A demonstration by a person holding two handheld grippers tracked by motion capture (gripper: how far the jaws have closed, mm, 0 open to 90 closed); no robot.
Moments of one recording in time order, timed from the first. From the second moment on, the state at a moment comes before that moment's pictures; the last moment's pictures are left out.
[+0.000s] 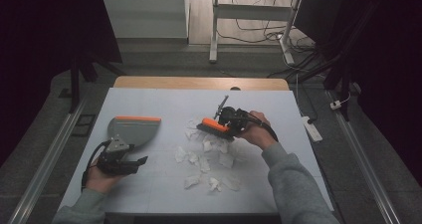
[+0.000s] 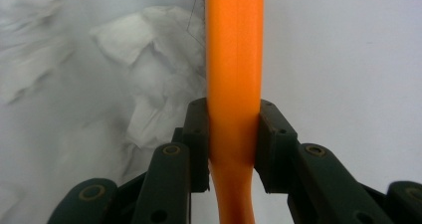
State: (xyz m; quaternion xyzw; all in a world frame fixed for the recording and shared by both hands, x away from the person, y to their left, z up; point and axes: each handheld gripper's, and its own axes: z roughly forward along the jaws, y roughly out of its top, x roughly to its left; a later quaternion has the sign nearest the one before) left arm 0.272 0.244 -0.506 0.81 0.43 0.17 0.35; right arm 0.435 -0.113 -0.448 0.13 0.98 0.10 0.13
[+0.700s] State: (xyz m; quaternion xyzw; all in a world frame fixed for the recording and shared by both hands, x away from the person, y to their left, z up) left arm 0.272 0.245 -0.506 0.81 0.43 0.17 0.36; right arm 0.480 -0.093 -0.444 0.18 0.95 0.14 0.20
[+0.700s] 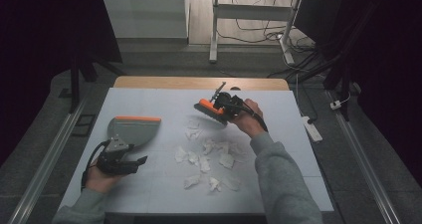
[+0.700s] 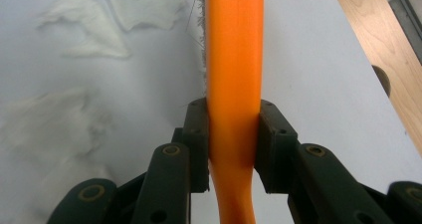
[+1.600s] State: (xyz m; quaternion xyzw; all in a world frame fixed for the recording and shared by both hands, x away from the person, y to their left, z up) left arm 0.272 0.248 -0.506 0.81 0.43 0.17 0.36; right arm 0.450 -0.036 -0.456 0.05 0.99 0.06 0.15
